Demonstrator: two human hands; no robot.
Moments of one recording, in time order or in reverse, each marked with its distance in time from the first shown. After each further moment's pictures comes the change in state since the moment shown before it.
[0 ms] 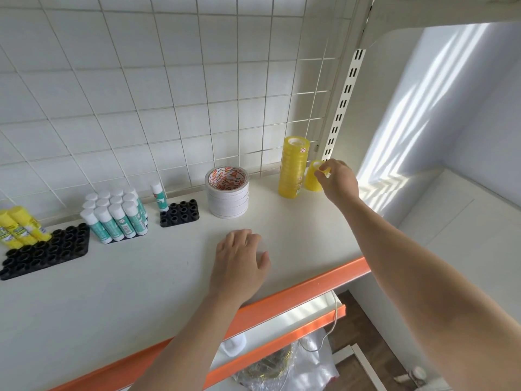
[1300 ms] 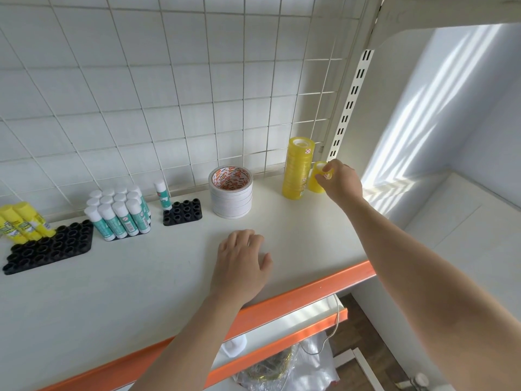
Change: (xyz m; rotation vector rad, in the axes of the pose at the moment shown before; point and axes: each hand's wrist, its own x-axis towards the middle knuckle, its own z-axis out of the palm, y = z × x) left_hand -0.001 0.001 -0.002 0.006 -0.012 -0.009; right_hand 0.004 -0.005 0.001 -0.053 -0.042 0.050
